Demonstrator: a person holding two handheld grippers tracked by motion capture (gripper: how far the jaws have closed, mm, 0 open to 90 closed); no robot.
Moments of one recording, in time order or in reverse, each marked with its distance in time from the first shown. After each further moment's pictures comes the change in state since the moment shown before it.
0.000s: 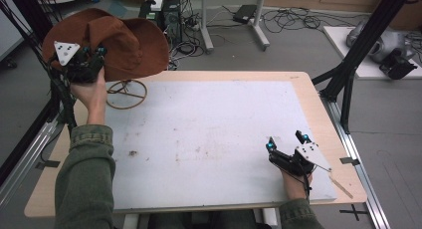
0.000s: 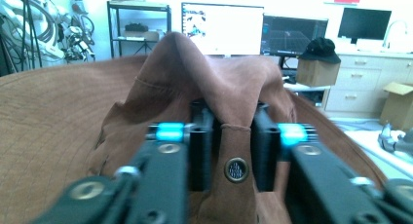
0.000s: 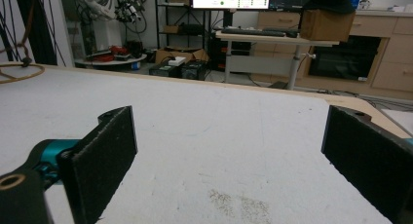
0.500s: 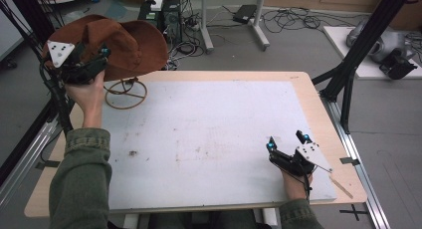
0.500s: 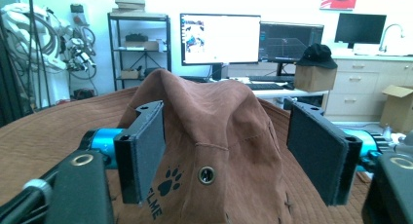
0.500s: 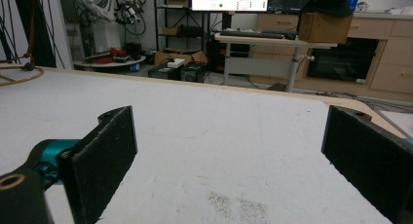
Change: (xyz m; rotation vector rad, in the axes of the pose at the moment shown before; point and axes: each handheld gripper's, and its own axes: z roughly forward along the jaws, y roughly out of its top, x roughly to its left) left arm -0.007 0.017 -0.023 -0.028 -0.014 0.033; right arm 0.000 0.002 -0.001 -0.012 -0.008 -0.004
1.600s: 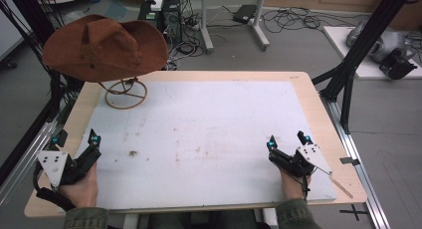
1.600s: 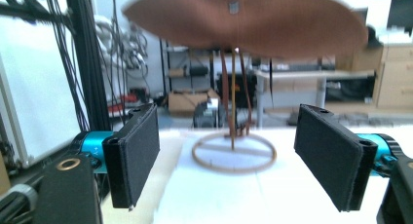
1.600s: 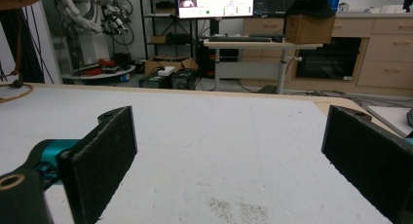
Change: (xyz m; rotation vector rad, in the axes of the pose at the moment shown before) left arm -0.016 -0.135 -0.191 -0.003 0.176 0.083; right arm 0.007 0.003 -0.004 -0.020 -0.051 0.054
